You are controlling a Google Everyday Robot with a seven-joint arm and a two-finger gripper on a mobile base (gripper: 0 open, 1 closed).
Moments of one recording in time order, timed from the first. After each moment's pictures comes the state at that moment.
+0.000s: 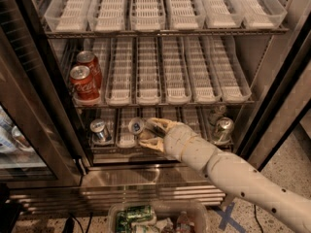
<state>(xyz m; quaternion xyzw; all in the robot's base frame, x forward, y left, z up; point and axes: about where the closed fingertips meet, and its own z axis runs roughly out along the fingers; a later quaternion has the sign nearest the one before) 0.554 -0.006 0.754 -0.48 0.58 0.02 0.66</state>
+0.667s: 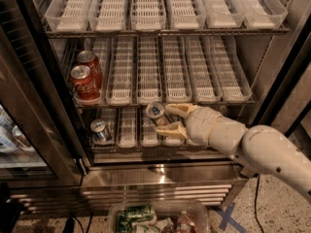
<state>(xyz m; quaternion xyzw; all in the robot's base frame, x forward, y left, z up) 0.557 -0.053 0.805 -0.47 0.60 0.10 0.64</state>
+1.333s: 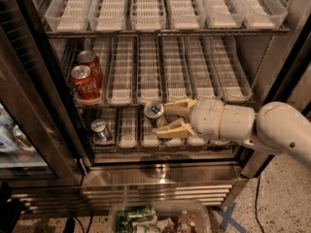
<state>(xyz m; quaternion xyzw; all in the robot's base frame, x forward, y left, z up) 0.529 -0.039 0.830 -0.51 0.59 0.22 0.59</state>
